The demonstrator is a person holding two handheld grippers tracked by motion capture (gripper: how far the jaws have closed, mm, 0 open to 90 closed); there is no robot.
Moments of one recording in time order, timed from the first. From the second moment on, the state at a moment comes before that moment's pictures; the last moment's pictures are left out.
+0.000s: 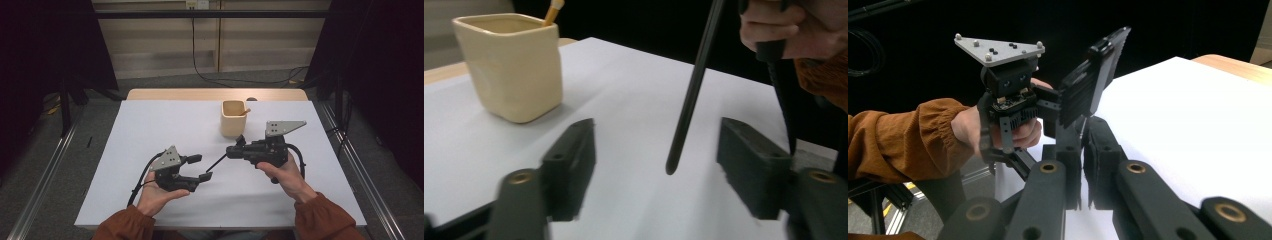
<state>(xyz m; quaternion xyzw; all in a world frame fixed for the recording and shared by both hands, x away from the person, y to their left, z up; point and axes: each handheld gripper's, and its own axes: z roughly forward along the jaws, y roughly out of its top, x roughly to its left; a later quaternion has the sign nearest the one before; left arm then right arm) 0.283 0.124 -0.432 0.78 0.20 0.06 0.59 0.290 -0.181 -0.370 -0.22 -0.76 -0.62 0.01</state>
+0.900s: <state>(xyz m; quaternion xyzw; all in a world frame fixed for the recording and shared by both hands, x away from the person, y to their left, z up) 0.283 0.153 -0.421 0.76 0.25 0.09 0.59 0.291 -0.200 -0.369 -0.24 -0.76 -0.61 -0.02</state>
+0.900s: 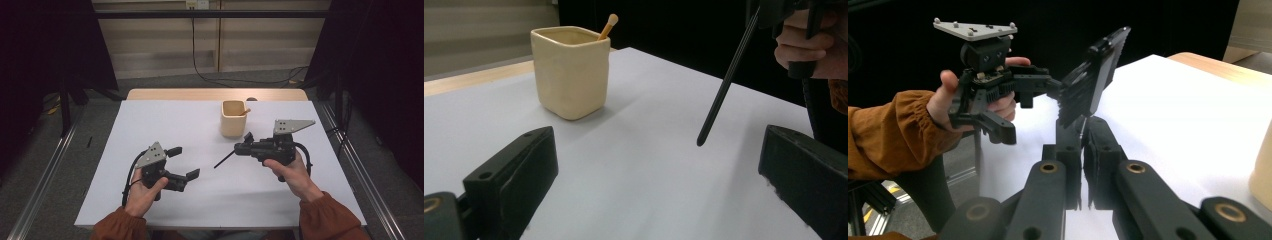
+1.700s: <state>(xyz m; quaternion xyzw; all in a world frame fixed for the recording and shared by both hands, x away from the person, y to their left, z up) 0.270 0.189 -0.430 0.76 0.28 0.13 0.58 0.296 -0.213 -0.371 -0.26 -0.76 -0.59 -0.03</state>
